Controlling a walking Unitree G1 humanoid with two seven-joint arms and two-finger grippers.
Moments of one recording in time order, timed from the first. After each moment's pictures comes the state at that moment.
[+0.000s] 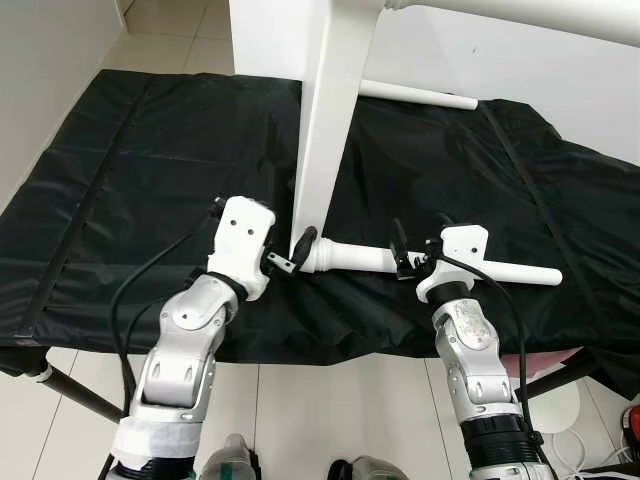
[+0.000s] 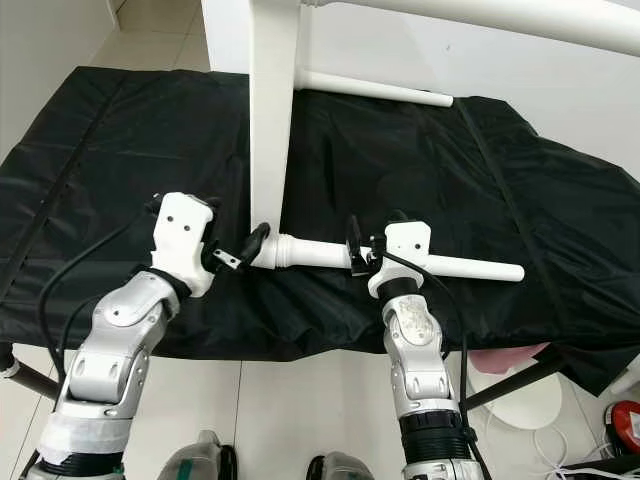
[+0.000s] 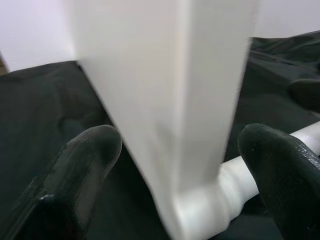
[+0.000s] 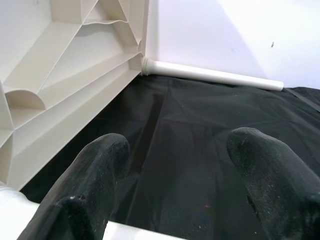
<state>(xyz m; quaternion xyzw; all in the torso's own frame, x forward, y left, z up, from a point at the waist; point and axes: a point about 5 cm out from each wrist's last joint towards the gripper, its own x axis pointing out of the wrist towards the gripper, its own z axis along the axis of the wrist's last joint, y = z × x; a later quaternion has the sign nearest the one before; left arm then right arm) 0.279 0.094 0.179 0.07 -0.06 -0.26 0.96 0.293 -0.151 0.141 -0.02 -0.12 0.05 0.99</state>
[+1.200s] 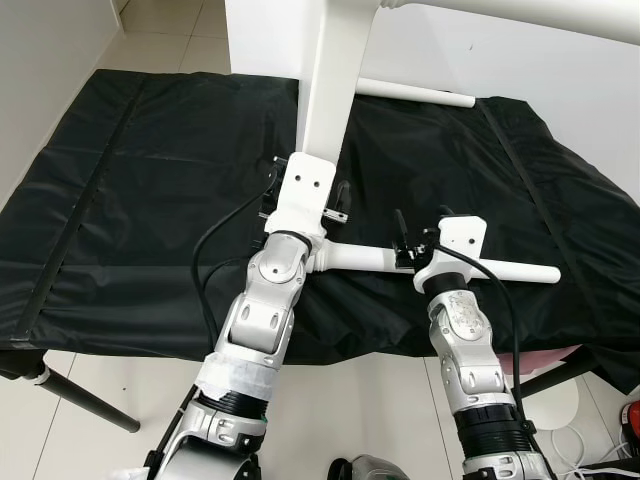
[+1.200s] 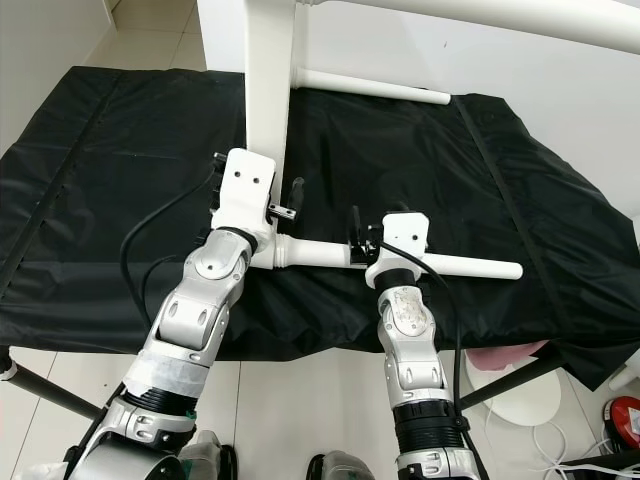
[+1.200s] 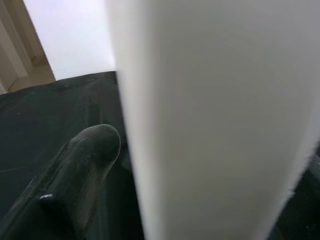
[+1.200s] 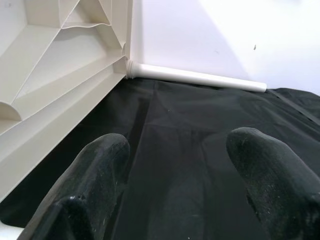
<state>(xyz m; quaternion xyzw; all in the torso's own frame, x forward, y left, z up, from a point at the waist) 0.318 0.044 0.201 0.06 -0.07 -0.12 0.99 0.300 -0.147 0.146 -0.02 -0.12 0.02 0.99</state>
